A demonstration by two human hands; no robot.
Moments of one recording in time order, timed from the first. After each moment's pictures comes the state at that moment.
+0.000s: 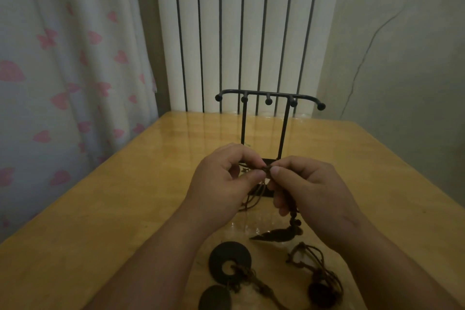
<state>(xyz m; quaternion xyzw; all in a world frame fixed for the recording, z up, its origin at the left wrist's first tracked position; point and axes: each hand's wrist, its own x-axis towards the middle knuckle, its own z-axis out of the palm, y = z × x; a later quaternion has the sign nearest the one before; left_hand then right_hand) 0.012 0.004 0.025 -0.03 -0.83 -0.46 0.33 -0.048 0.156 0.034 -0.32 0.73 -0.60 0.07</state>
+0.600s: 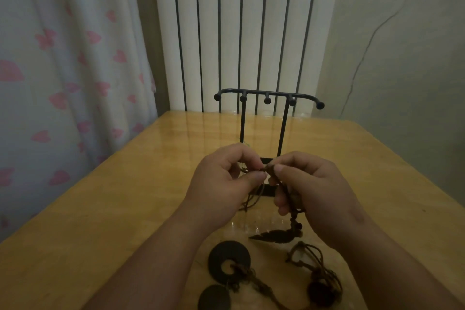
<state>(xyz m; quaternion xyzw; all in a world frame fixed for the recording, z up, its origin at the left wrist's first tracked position) 0.012 0.006 0.025 -0.03 -0.82 -0.47 0.32 -0.047 0.158 0.036 -0.29 0.69 -0.65 0.10</state>
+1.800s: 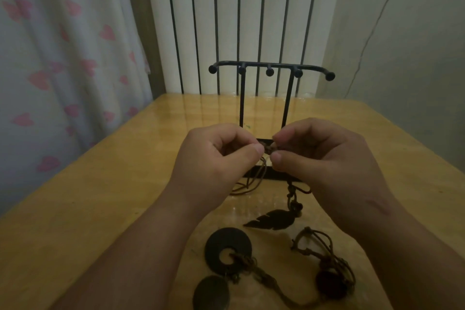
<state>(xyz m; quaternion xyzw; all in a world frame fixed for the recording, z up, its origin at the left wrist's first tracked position) 0.011 0.000 0.022 -0.06 -0.80 -0.50 0.33 -0.052 0.159 0.031 -0.37 0.69 -0.62 -0.01</state>
